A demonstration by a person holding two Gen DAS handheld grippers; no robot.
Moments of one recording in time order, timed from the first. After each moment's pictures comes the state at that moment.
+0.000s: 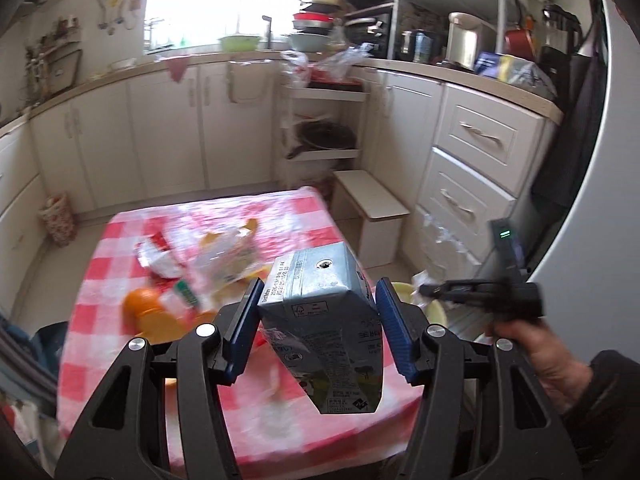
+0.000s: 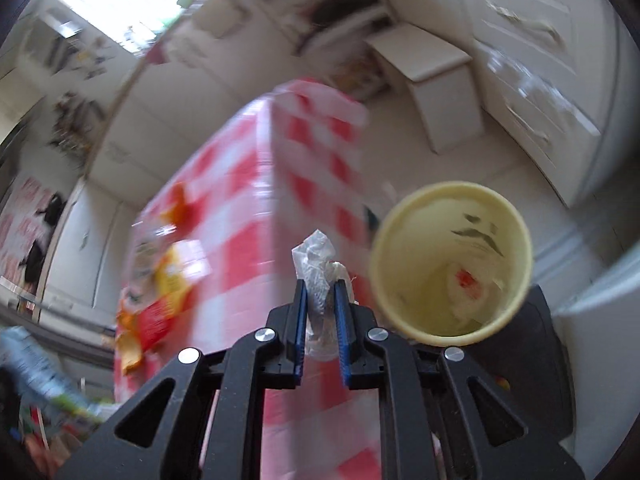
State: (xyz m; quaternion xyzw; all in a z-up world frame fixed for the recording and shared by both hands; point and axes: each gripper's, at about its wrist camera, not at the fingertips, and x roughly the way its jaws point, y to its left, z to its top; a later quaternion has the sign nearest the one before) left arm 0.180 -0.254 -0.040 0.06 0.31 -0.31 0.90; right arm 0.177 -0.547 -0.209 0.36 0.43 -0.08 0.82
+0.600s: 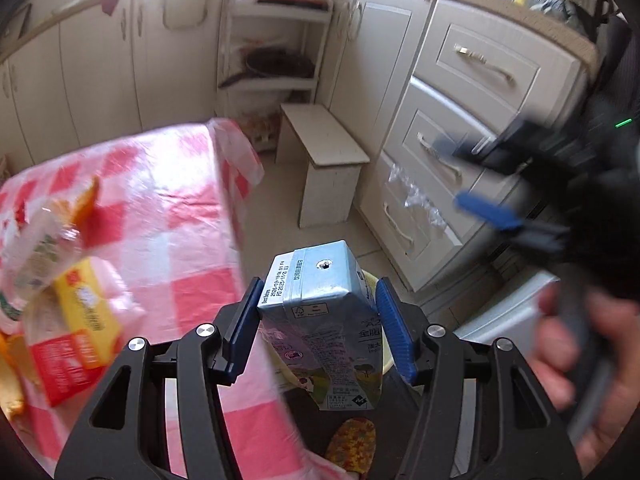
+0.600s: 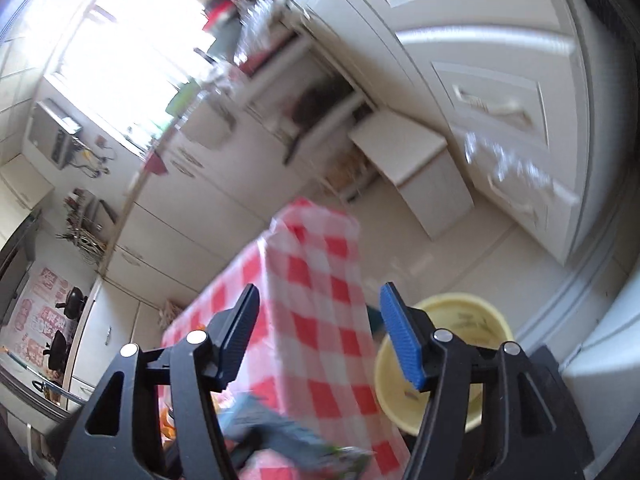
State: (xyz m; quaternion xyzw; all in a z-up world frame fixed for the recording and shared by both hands) left arm 0.257 -0.456 -0.158 0.05 0.43 -0.34 0.83; right arm 0.166 -0.619 -0.126 0.40 0.26 -0.12 0.87
